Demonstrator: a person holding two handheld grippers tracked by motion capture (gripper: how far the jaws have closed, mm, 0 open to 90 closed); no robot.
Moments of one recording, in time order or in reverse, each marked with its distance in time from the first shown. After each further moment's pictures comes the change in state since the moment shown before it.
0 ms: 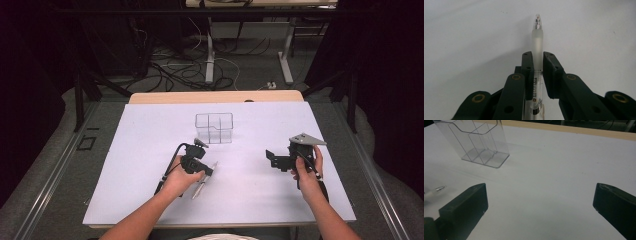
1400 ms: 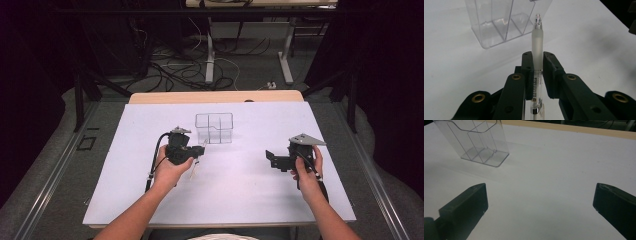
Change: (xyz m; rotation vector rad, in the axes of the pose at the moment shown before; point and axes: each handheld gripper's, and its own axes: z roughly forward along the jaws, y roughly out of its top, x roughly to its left) left arm 0.016 0.000 -0.056 -0.386 0.035 0.024; right arm -0.001 -0.001 0.001 0.003 -0.003 -0.008
